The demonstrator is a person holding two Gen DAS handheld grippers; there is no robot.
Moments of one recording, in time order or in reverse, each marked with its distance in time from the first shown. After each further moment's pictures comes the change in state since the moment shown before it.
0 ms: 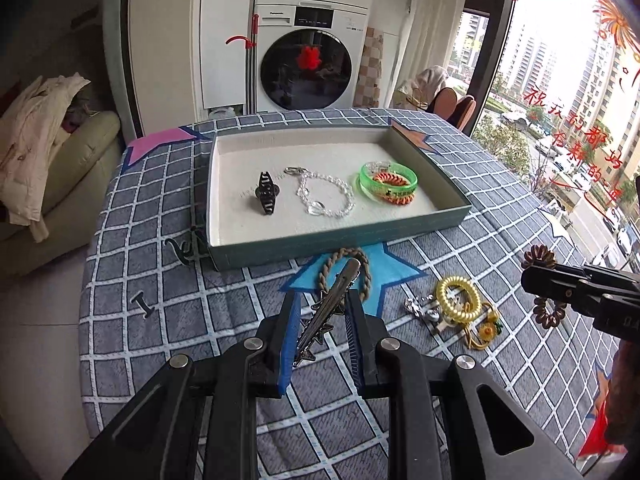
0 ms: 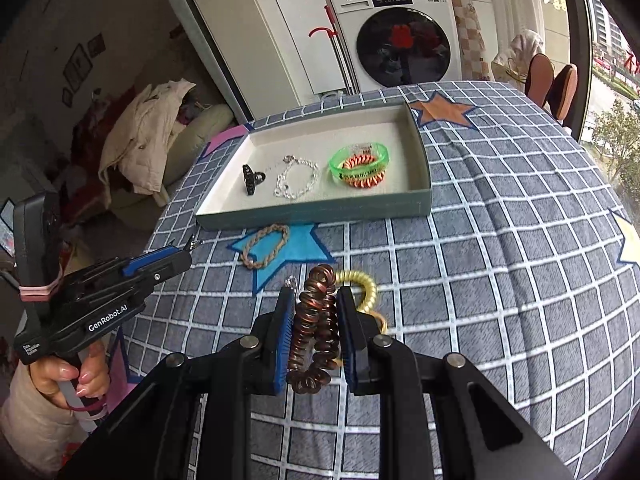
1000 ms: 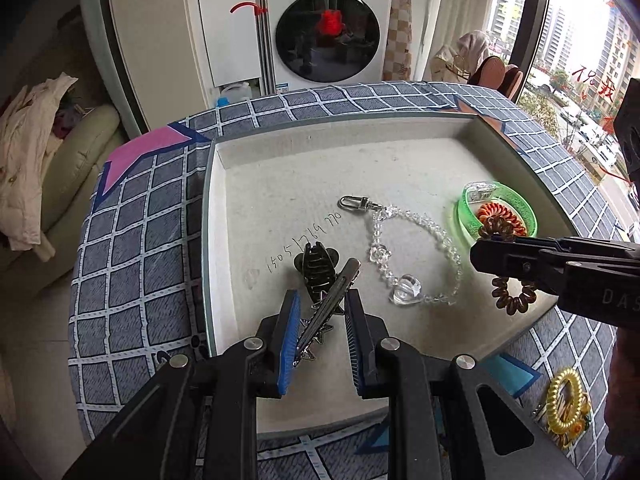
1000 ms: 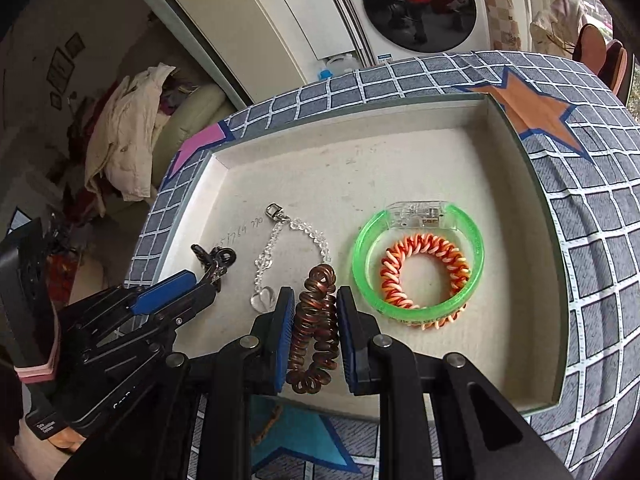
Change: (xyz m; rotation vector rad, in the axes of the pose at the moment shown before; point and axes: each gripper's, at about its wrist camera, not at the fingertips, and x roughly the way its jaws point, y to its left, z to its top) left arm 0.119 0.037 0.074 0.028 0.138 0.110; right arm 0.171 -0.010 0.115 0.073 0.159 0.060
